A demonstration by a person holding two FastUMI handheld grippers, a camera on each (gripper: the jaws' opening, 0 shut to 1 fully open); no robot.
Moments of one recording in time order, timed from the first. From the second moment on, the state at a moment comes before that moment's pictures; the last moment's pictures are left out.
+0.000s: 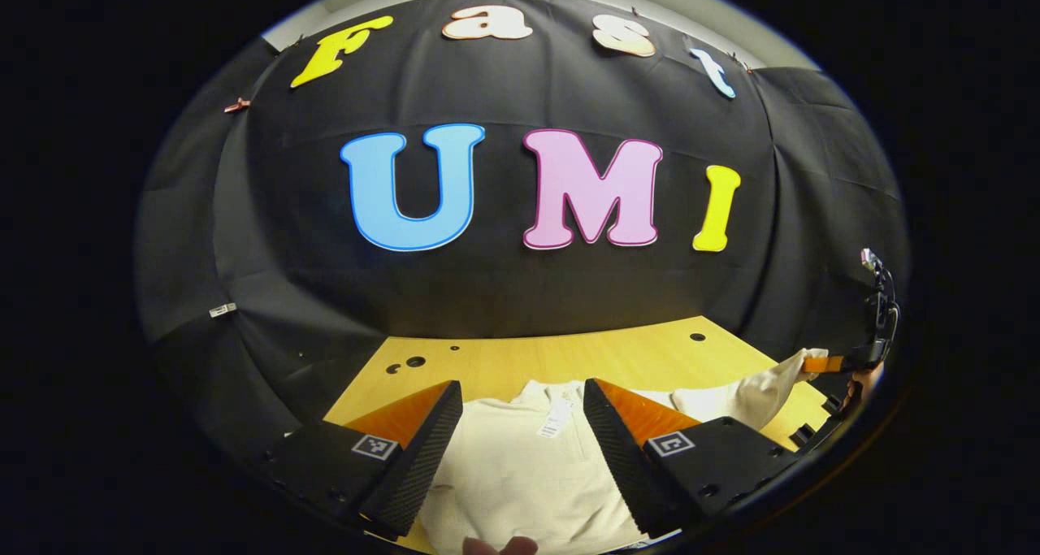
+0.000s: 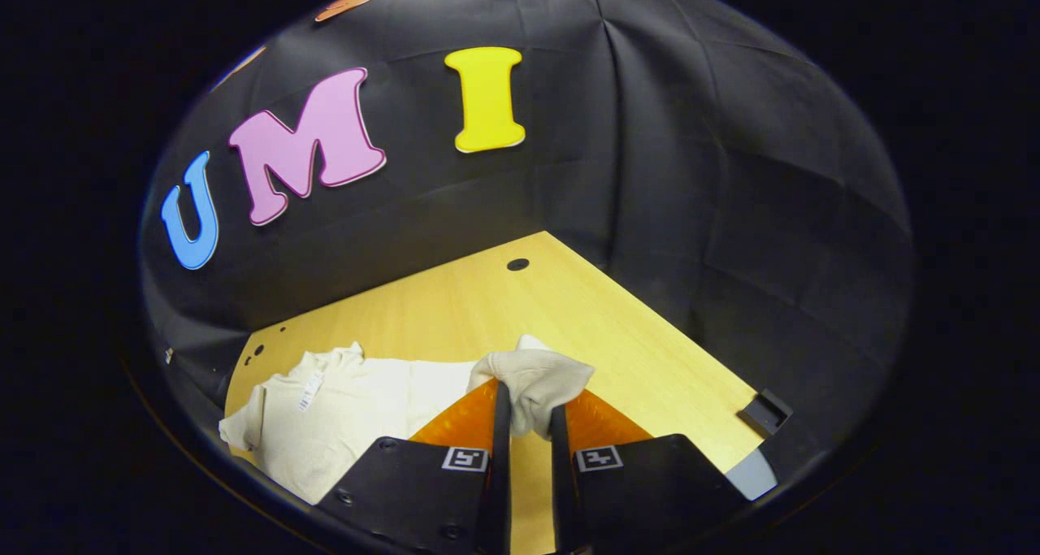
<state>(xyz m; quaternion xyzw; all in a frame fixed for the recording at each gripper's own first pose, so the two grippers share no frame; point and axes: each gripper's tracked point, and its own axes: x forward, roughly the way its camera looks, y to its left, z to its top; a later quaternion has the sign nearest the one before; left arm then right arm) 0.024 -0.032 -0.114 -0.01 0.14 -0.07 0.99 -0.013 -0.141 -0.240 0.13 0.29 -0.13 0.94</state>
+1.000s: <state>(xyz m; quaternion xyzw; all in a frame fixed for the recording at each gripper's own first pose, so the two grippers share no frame) 0.034 0.197 -0.169 -0.03 0.15 0.05 0.99 0.061 0.216 -0.284 0.09 0.33 0.06 0.94</state>
